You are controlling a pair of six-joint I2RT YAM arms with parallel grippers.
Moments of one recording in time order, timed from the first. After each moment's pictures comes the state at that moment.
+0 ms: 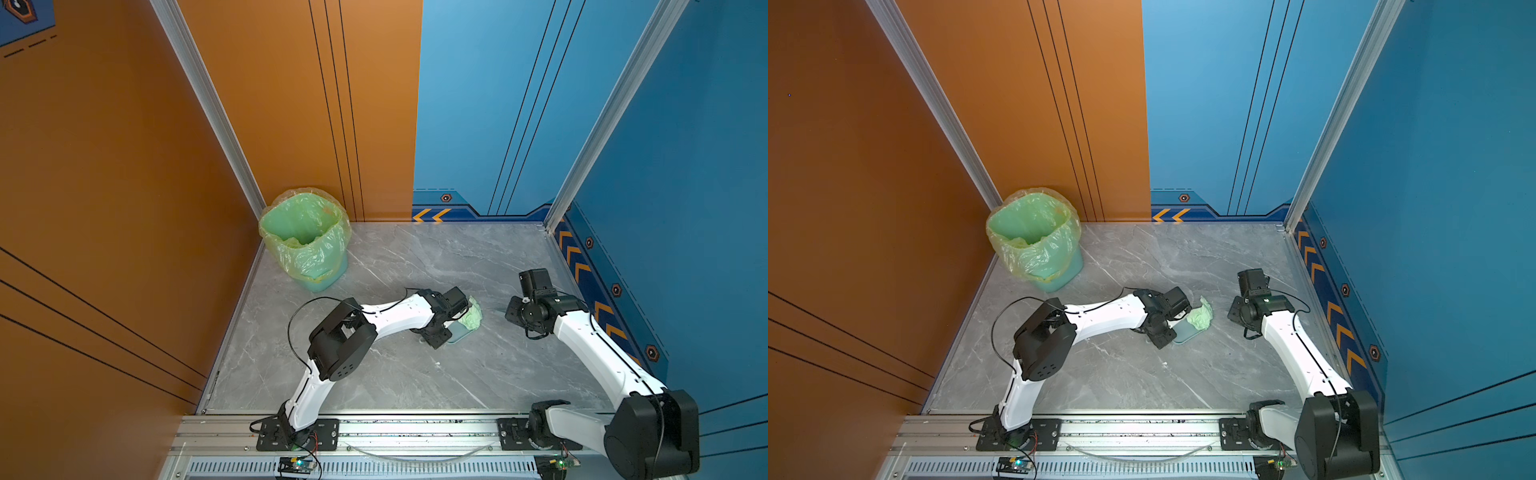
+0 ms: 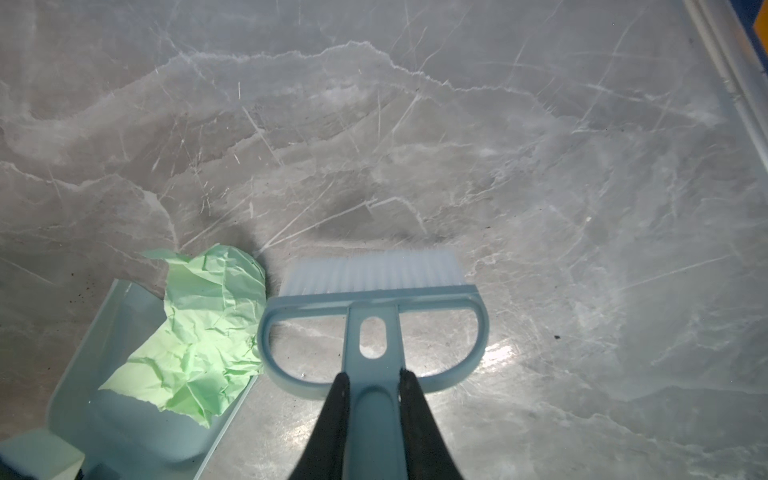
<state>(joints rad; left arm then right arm) -0.98 2.11 1.58 -0.82 -0.08 -0.04 0.13 1.22 0.85 -0.77 0.12 0.55</state>
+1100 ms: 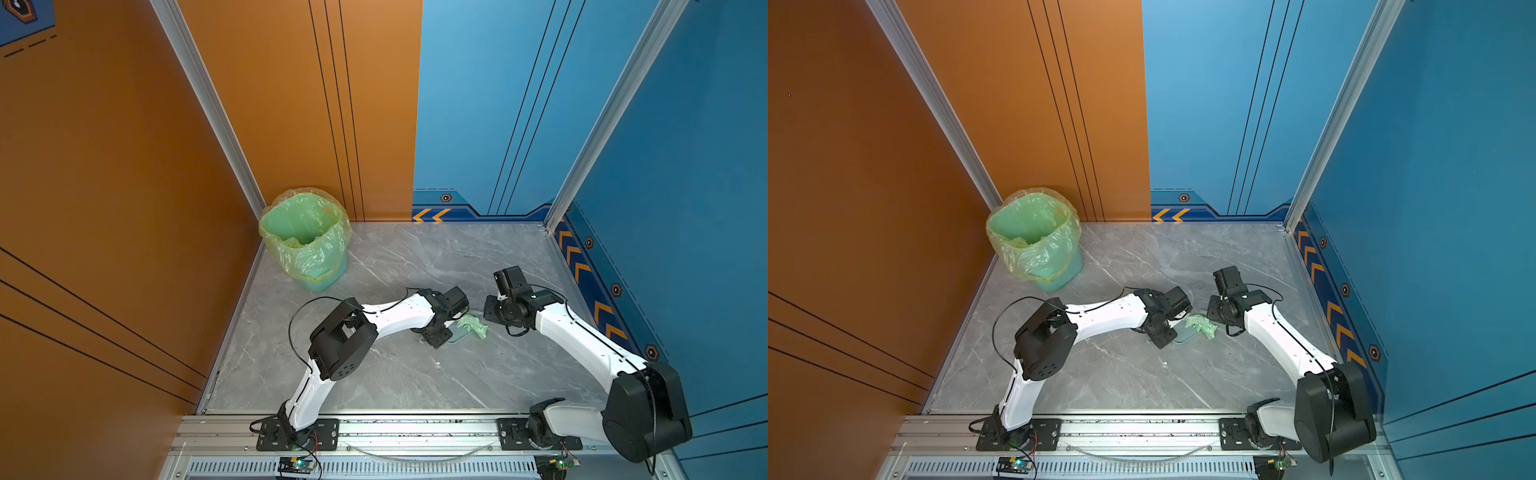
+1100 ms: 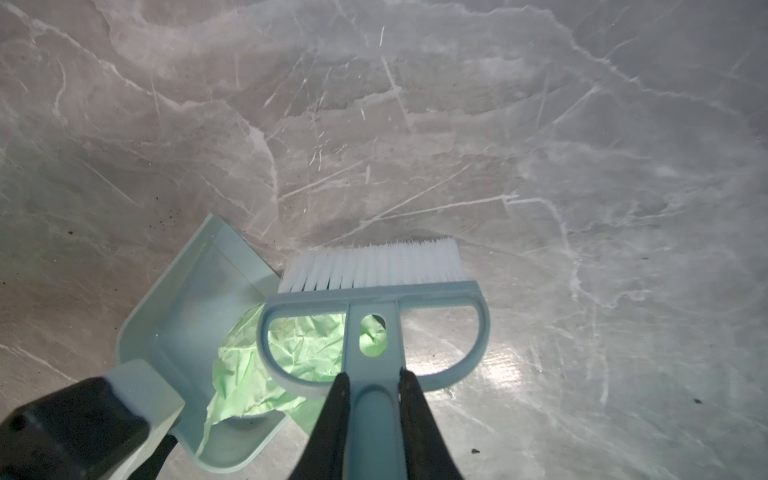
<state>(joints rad) -0.98 2.12 1.59 -0.83 -0.08 -0.04 0.28 1.28 0.88 -0.69 0.09 0.52</state>
